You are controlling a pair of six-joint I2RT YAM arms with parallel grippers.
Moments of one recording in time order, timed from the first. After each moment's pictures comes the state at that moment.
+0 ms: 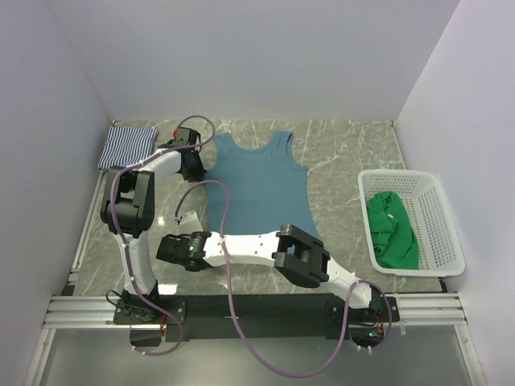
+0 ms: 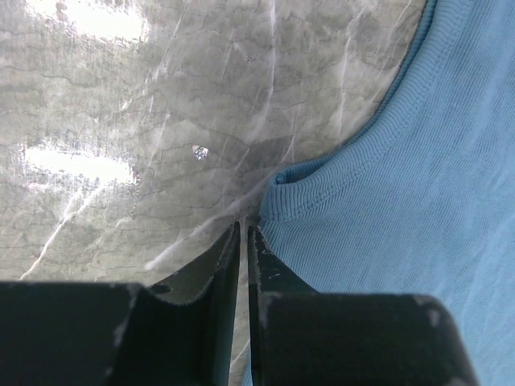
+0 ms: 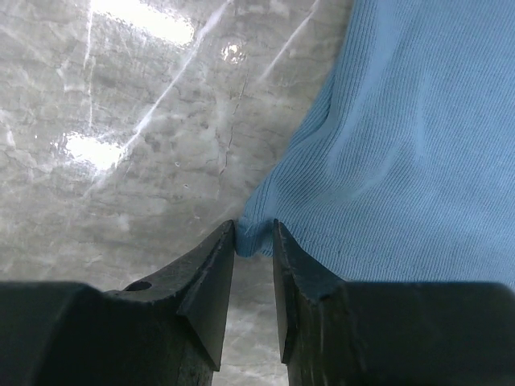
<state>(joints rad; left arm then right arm) -0.21 2.02 1.42 -0.44 -0.04 -0.53 1.36 2.33 1.90 -0.83 0.59 0.88</state>
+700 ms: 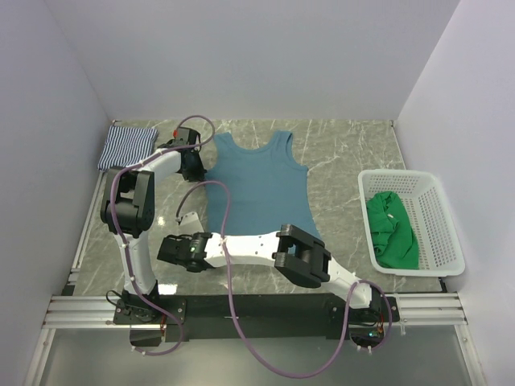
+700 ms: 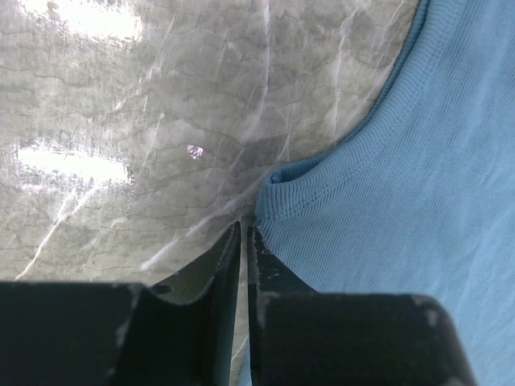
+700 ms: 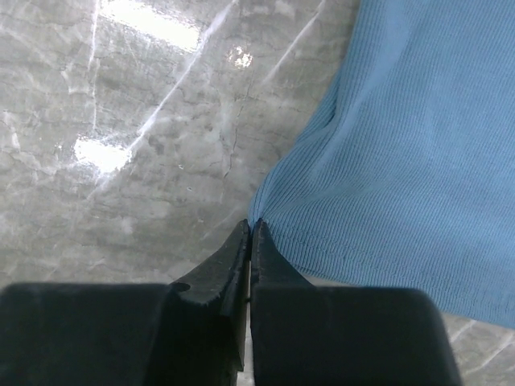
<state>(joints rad) -0.20 2.02 1.42 -0.44 -0.02 -0.53 1.36 2.32 1.87 -0.79 0.59 0.88</state>
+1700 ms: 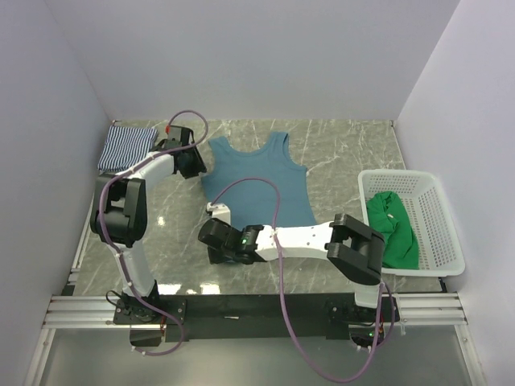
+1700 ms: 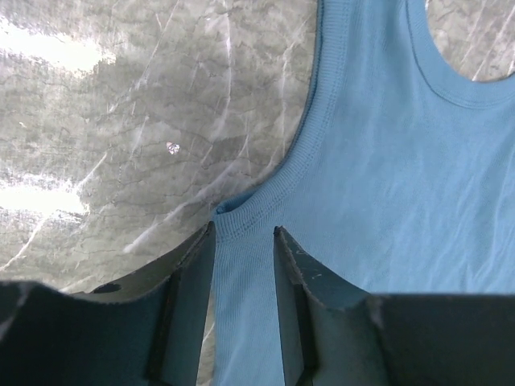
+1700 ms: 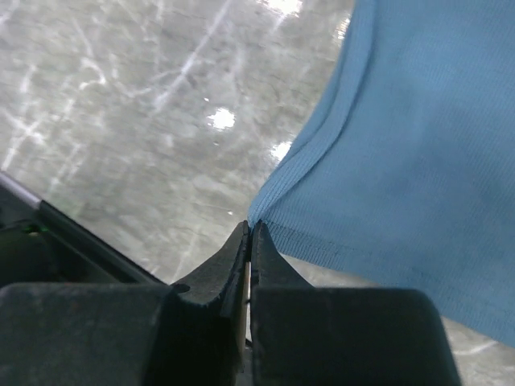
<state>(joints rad) -0.18 1.89 1.33 -0.33 0.03 -0.60 1.27 1.87 1.24 -0.27 0.26 0.86</state>
